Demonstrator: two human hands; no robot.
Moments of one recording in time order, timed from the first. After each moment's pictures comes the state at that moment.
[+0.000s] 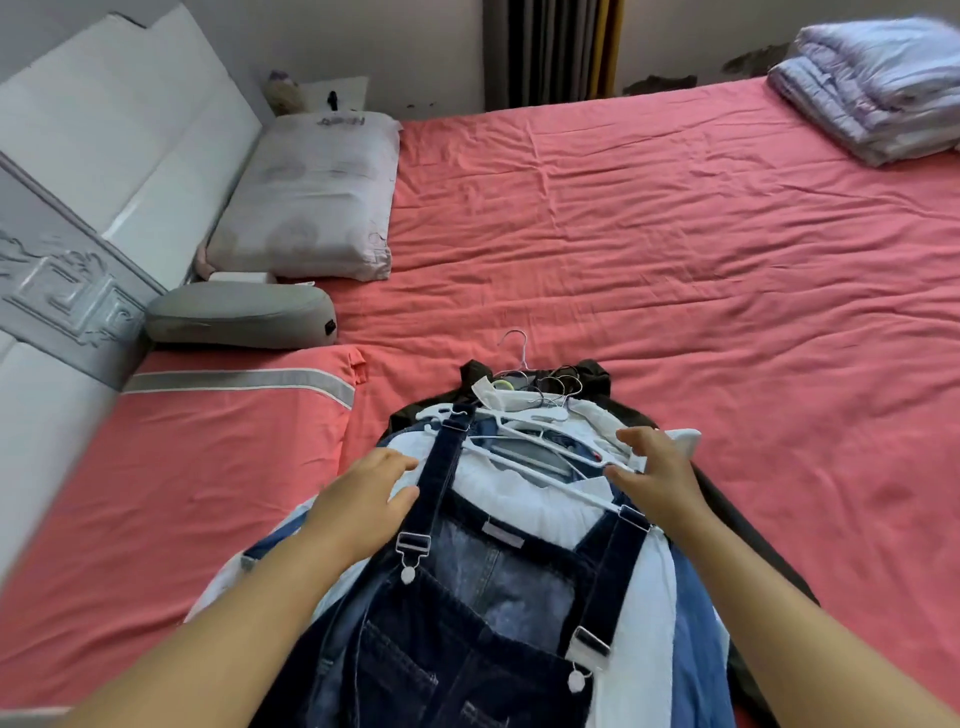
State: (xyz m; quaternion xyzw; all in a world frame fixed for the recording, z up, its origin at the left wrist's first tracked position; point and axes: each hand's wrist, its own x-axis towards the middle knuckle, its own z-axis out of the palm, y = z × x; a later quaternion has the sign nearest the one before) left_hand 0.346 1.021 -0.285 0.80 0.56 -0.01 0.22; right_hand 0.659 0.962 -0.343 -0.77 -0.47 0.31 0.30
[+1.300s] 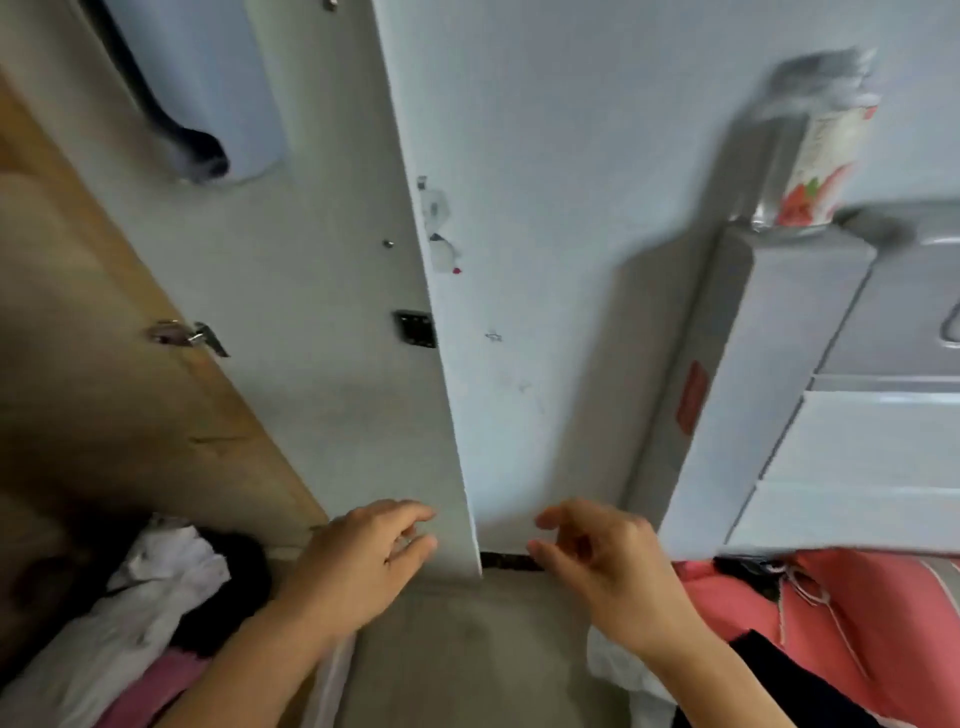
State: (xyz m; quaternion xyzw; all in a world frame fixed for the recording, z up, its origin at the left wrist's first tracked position) left_hand -0.128 0.205 -0.109 0.16 0.96 0.19 0.09; right_hand -0.076 0.439 -0.114 0.05 -0.91 0.41 0.08
